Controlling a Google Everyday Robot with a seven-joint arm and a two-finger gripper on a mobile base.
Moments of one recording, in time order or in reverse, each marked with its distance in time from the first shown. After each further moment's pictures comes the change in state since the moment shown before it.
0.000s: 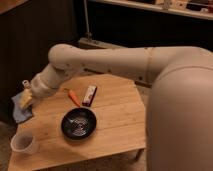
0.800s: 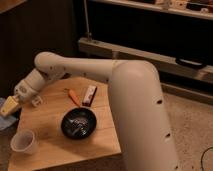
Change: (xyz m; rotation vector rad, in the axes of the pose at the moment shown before) arm -0.025 -0.018 0.047 -0.259 0.061 -0.290
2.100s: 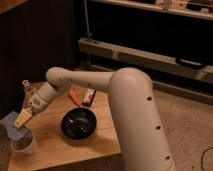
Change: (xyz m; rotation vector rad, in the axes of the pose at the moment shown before) arm 0.064 -0.040 0.036 -0.112 0.075 -0.048
